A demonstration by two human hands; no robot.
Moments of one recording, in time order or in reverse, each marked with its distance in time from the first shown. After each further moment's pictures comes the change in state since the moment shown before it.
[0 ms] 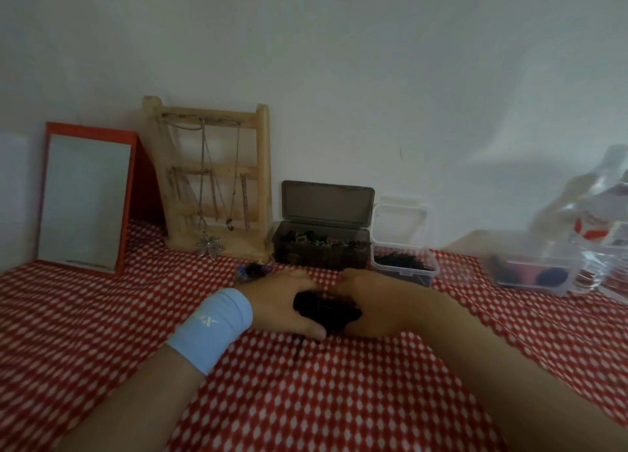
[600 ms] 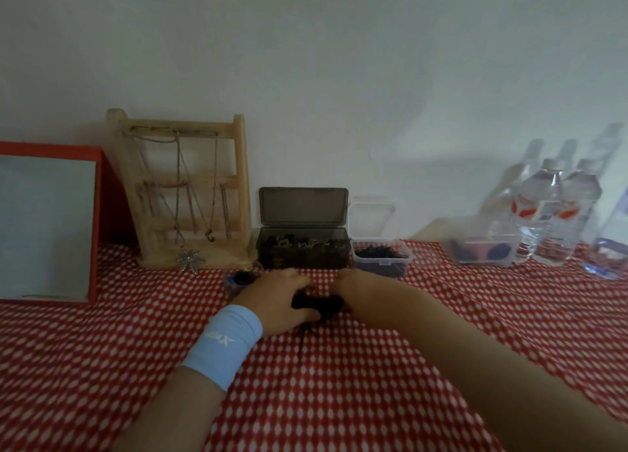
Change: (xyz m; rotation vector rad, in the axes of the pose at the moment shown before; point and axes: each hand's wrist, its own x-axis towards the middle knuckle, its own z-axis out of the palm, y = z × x) left_hand 0.002 -0.009 0.009 0.055 0.186 0.070; right_hand 0.032 0.021 0.039 -0.059 -0.016 0.374
